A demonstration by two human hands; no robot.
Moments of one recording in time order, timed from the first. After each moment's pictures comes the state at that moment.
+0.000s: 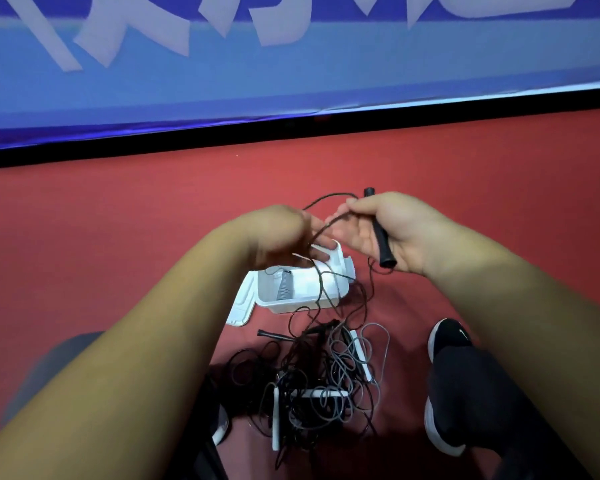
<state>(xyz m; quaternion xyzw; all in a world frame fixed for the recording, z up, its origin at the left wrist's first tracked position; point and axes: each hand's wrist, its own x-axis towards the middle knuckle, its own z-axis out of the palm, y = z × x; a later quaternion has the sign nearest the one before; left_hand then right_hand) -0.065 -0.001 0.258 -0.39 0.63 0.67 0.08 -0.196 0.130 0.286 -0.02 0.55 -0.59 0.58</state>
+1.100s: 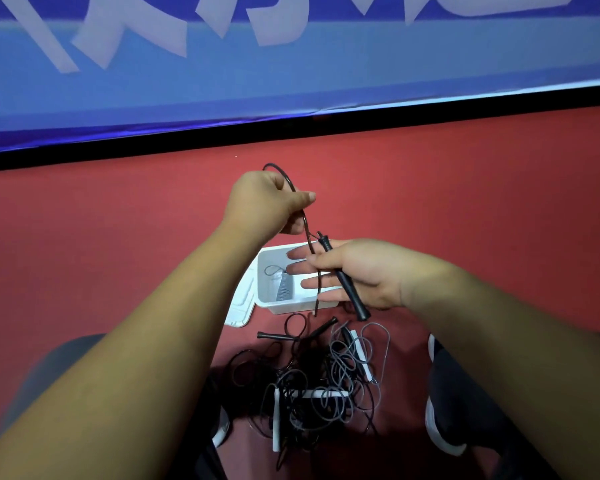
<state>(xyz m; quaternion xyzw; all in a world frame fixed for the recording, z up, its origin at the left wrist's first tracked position) -0.064 -0.008 0.280 -0.43 0.70 0.53 -0.20 -0.168 0.132 0.238 -0.21 0.60 -0.39 0.66</state>
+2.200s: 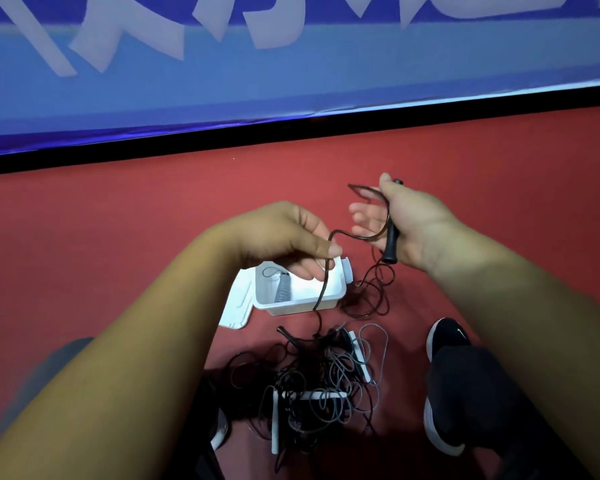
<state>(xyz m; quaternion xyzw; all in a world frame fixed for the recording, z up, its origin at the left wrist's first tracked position) -0.057 0.007 0.285 -0.28 0.72 0.62 0.12 -0.222 0.131 0.268 0.00 0.64 -0.61 0.47</state>
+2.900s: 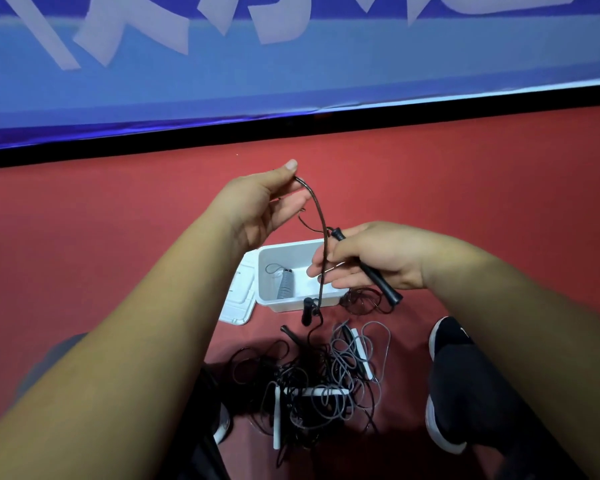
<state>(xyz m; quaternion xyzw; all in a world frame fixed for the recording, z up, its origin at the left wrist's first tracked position) -0.059 -0.015 0.288 -0.42 0.42 0.78 -0.22 -0.184 0.139 0.264 -0.25 0.67 -0.34 0.62</state>
